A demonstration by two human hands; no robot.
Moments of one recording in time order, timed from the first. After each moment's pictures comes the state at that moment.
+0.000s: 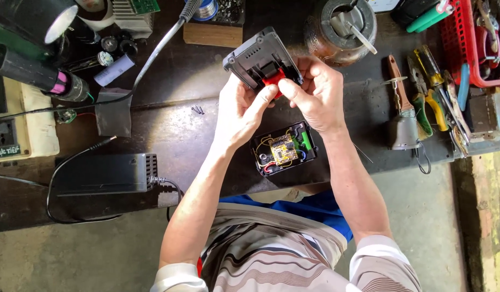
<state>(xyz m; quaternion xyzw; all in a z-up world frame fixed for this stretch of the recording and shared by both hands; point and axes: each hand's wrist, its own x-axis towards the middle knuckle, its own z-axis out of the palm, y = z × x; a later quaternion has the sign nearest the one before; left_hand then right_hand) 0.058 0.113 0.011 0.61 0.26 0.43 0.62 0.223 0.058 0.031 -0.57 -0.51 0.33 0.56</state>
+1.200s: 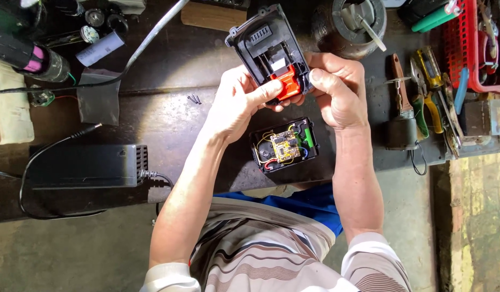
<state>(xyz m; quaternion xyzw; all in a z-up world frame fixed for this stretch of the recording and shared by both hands) 0.053 0.121 0.013 0.41 0.18 0.37 0.81 0.237 0.053 0.042 -0.51 -0.46 0.46 0.56</state>
